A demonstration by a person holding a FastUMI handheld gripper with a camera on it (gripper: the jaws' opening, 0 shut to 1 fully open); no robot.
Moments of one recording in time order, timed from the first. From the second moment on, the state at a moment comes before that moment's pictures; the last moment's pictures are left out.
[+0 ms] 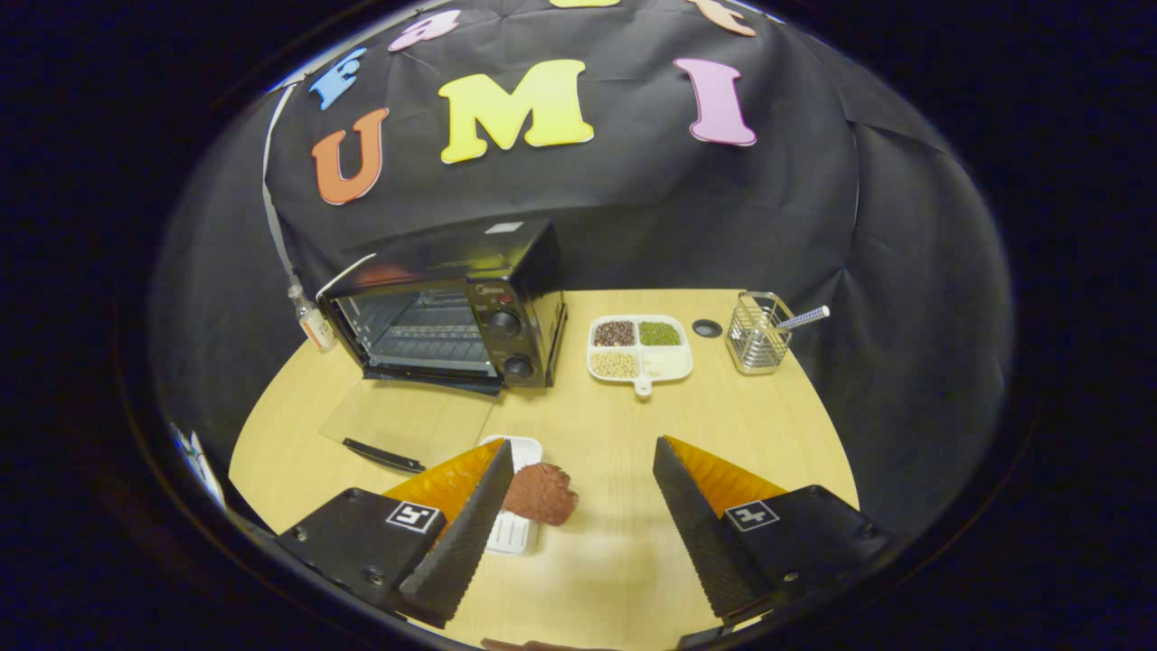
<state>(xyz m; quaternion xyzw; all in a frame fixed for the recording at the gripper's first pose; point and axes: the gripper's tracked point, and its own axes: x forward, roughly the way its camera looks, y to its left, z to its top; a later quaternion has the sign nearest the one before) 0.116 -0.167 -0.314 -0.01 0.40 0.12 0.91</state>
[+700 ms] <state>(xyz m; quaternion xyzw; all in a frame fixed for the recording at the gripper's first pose) 0.100 -0.133 -0.390 0.22 0.53 0.21 0.79</state>
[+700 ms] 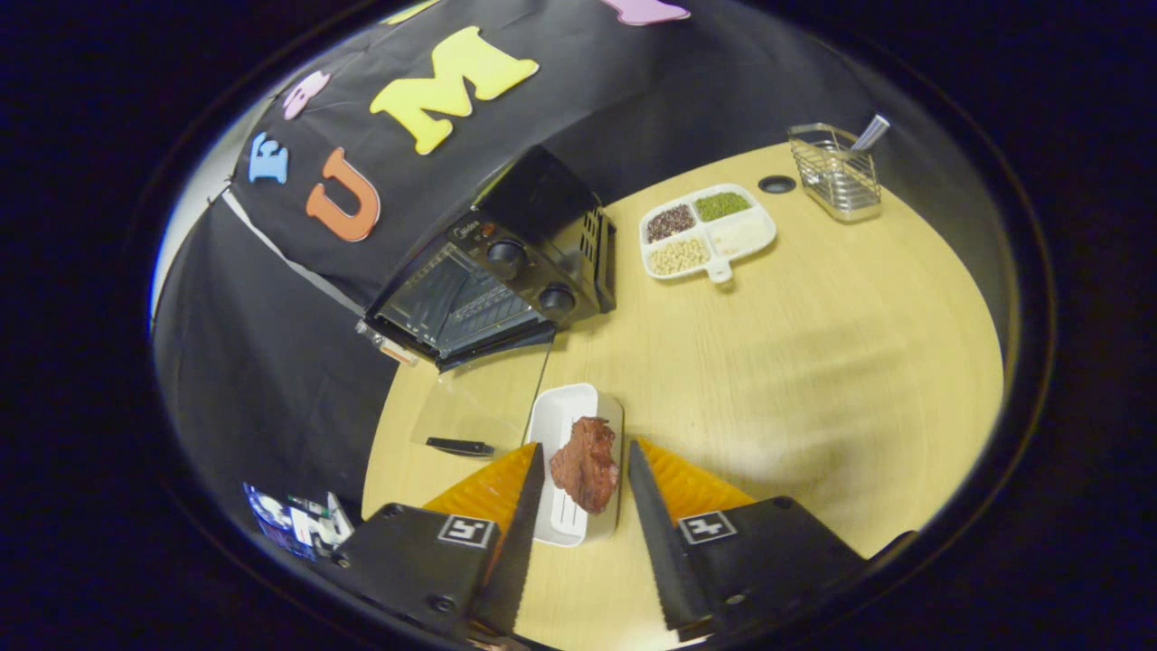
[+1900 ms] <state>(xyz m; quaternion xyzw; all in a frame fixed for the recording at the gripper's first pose) 0.052 0.019 -0.249 -0.11 0.31 0.22 0.92</state>
